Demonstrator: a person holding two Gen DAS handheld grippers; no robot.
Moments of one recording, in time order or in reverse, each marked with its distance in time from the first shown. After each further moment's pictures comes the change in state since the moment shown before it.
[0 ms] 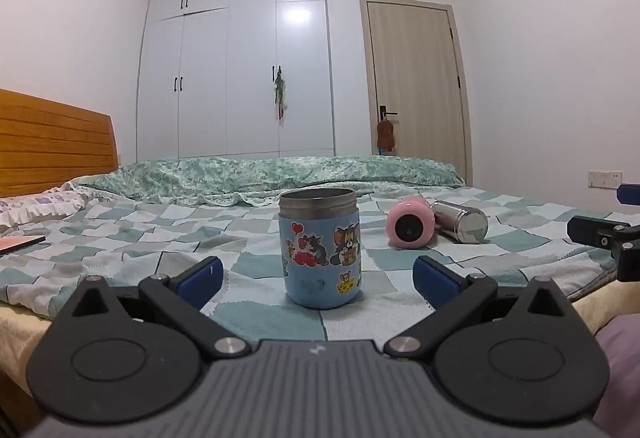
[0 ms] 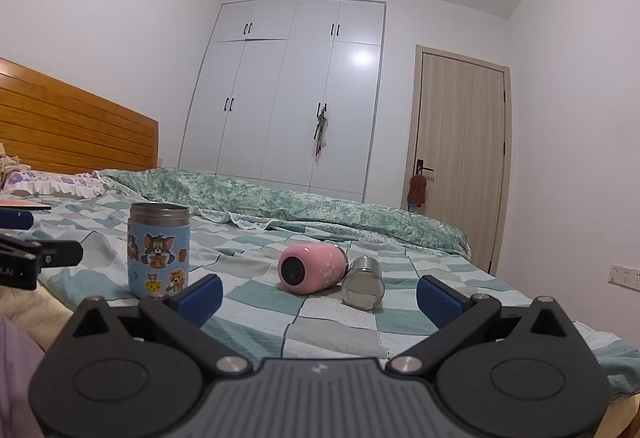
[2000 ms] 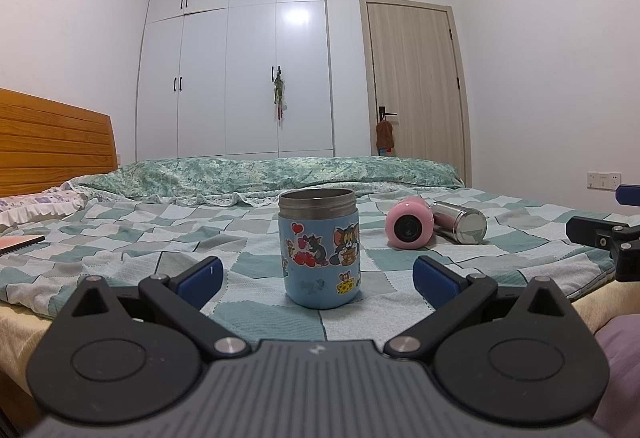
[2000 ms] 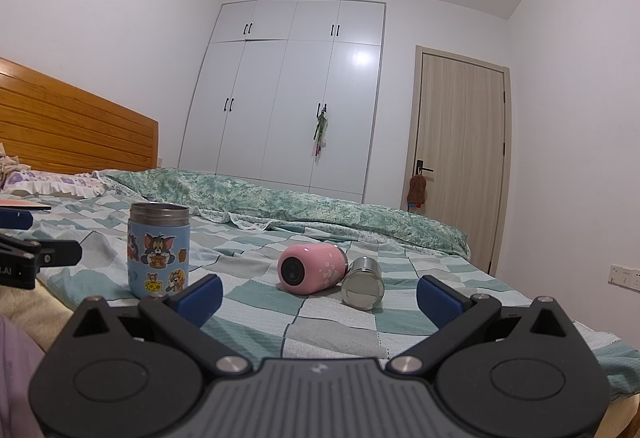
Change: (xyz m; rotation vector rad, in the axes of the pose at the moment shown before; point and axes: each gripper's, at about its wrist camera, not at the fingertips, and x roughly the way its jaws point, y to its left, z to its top) left arm 0.001 -0.006 0.002 0.011 0.002 0.003; right arm 0.000 -0.001 0.000 0.000 -0.002 0.000
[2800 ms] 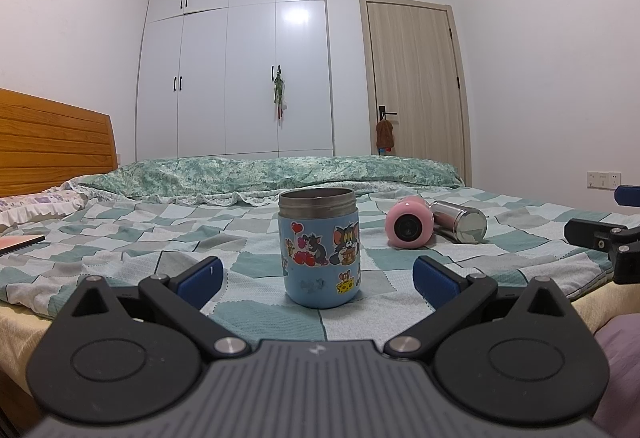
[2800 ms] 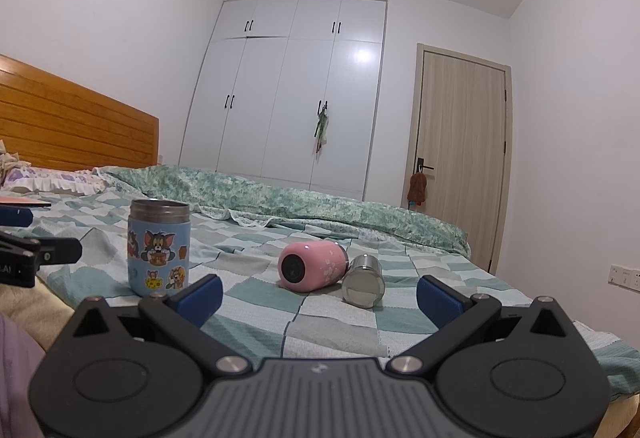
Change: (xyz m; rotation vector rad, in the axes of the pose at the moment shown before) left arm 0.000 0.000 0.000 0.000 0.001 0.001; right arm 0.002 0.002 0.000 -0.005 0.011 0.002
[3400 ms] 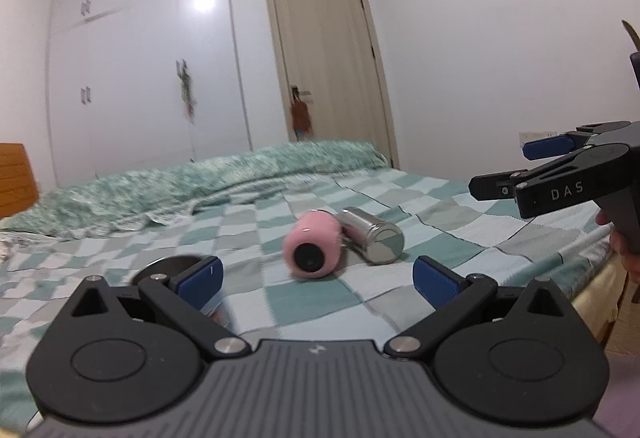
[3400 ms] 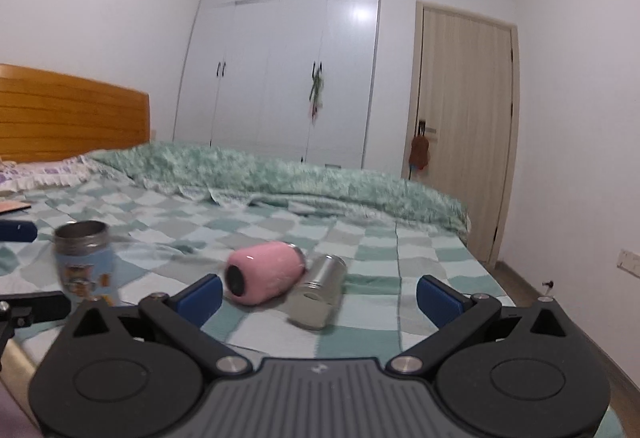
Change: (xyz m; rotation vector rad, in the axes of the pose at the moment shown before) left arm 0.080 -0.090 0.070 0.155 0.089 -0.237; right arm 0.083 -0.110 0.061 0.033 0.147 0.035
